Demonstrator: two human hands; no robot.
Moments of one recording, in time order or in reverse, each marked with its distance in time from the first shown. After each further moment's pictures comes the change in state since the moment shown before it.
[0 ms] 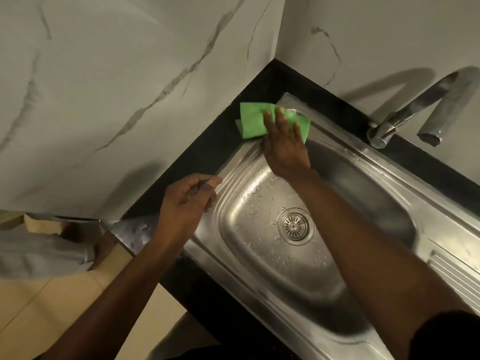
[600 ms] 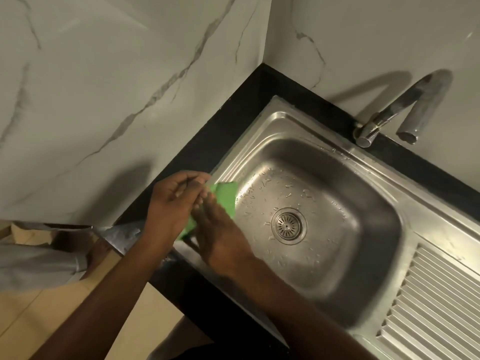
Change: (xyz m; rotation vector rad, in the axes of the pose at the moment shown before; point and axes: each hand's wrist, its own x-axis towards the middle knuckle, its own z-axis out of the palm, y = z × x) left_hand 0.011 0.003 -0.005 0.039 0.042 0.028; right_hand -0.160 -0.138 0.027 0.473 -0.242 -0.193
